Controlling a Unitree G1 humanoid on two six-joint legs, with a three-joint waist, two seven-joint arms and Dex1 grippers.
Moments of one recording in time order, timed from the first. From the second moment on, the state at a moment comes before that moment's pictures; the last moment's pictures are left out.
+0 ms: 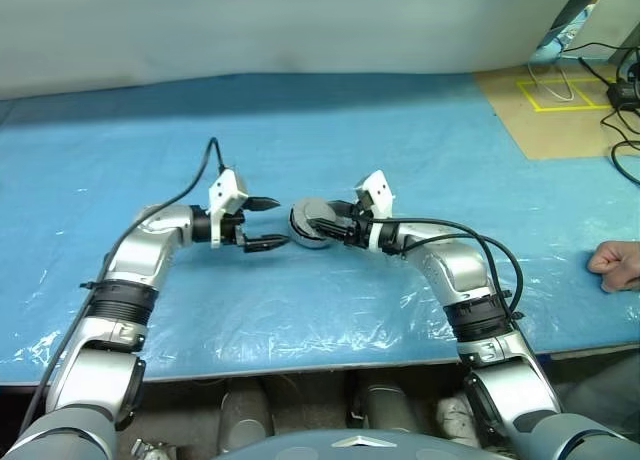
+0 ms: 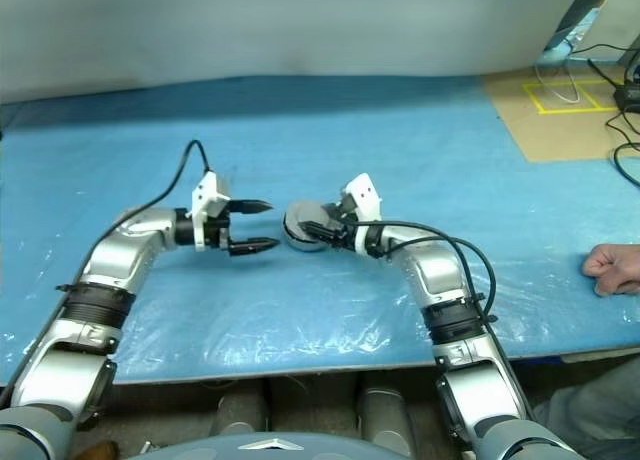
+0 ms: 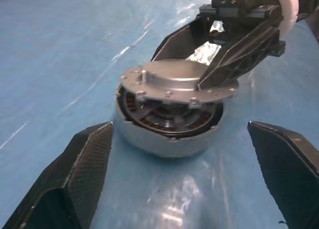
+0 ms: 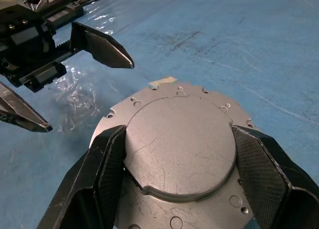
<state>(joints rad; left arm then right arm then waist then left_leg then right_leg) -0.57 0.55 -0.06 0.36 -0.30 0.20 -1.24 -0.54 -0.24 0.14 0.13 0.32 0.58 0.72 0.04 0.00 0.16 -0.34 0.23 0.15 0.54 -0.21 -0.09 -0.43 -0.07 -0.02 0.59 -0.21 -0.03</state>
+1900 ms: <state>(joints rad) -0.55 0.51 -0.07 0.37 -0.29 0.19 -1.23 -0.64 -0.23 0.30 0.40 0.06 0.32 0.68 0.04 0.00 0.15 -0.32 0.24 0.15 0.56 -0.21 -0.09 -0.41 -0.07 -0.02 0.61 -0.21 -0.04</state>
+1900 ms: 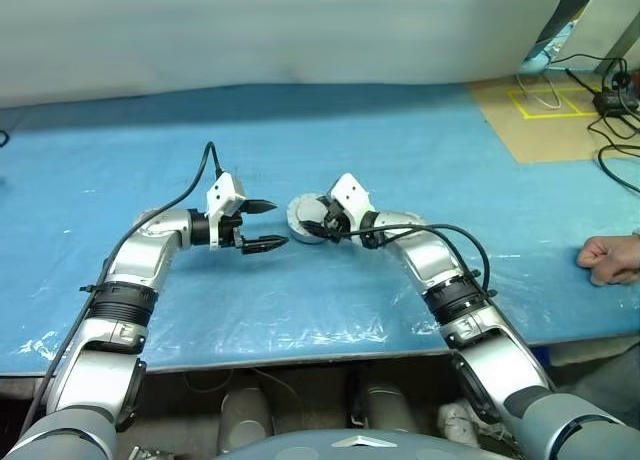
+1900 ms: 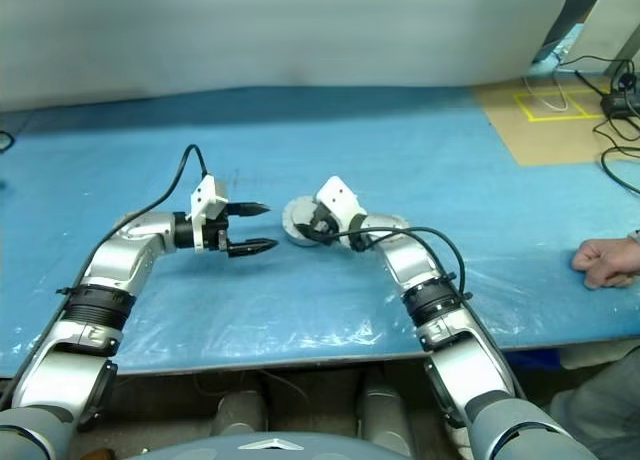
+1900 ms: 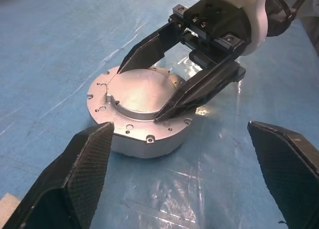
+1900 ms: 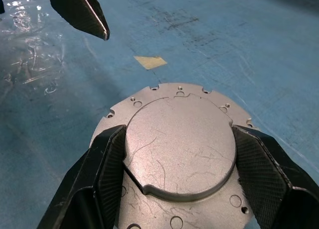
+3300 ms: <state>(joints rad) -0.60 0.40 -0.16 0.51 -0.16 0.04 -1.16 -0.52 -0.32 0.29 0.17 0.08 0.44 0.85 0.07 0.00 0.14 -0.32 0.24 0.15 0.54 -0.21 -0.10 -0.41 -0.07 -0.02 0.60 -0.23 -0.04</state>
